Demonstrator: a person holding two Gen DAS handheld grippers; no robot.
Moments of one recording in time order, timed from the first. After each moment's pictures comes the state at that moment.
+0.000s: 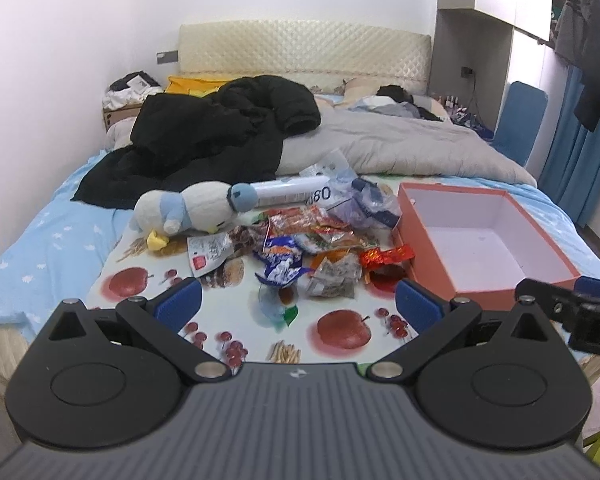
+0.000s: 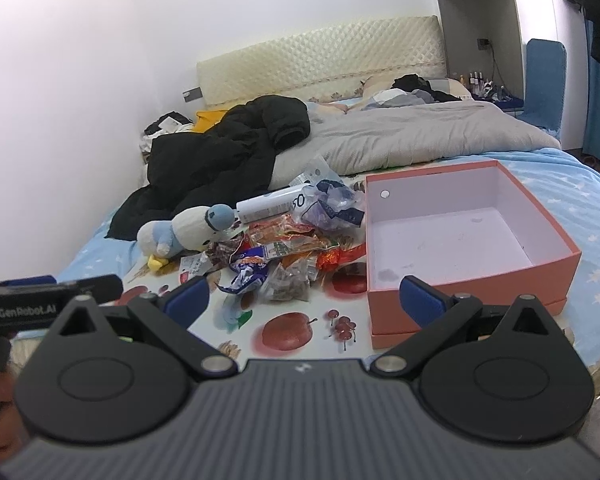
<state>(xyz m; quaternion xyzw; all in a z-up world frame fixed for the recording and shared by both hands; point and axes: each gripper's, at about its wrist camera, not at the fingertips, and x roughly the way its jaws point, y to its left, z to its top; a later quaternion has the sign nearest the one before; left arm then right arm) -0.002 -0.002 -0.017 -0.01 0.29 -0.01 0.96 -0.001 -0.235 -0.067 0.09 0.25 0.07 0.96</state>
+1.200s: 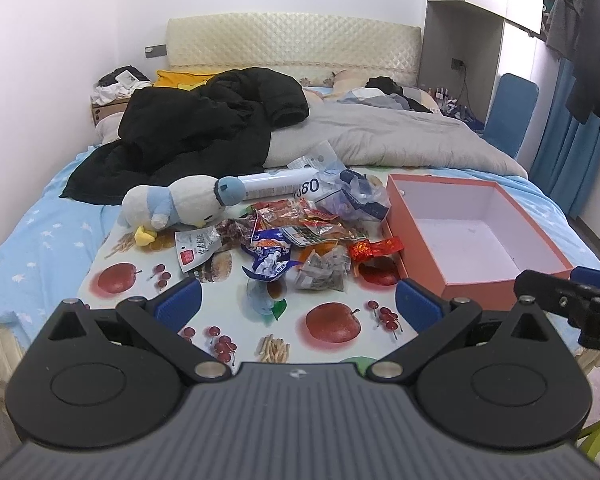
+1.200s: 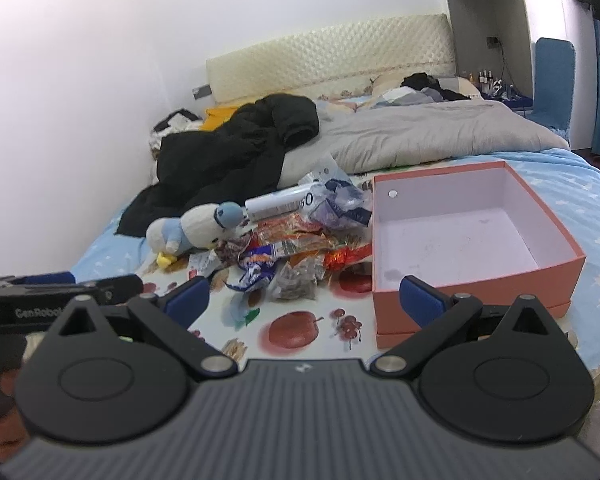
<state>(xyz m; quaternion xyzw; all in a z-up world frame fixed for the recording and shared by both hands) 0.003 -0.007 -0.017 0.00 0.31 -0.03 0.95 -0.004 -0.240 -0.064 0.10 0.25 0.09 0.96</state>
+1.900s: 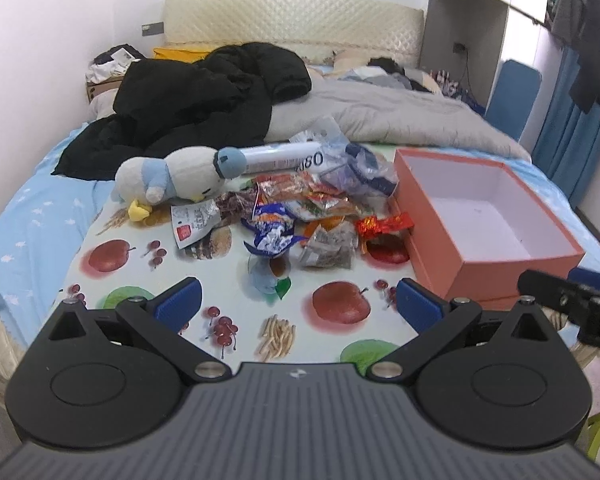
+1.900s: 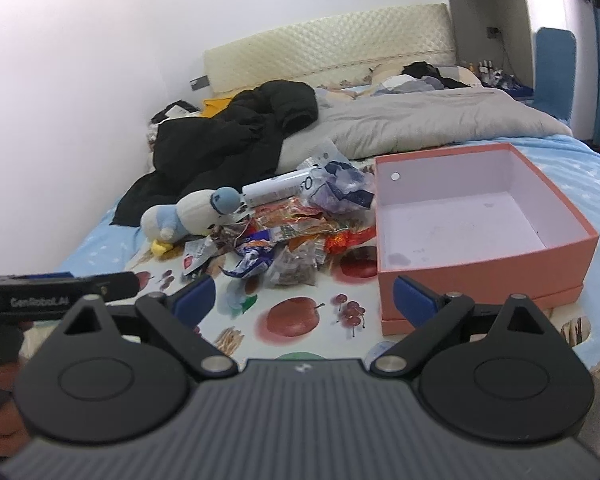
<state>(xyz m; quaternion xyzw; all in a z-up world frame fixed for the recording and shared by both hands) 0.025 0.007 -0.058 -0.01 0.34 -0.03 0.94 0.008 -0.232 -0.095 0.10 0.26 0.09 0.96</state>
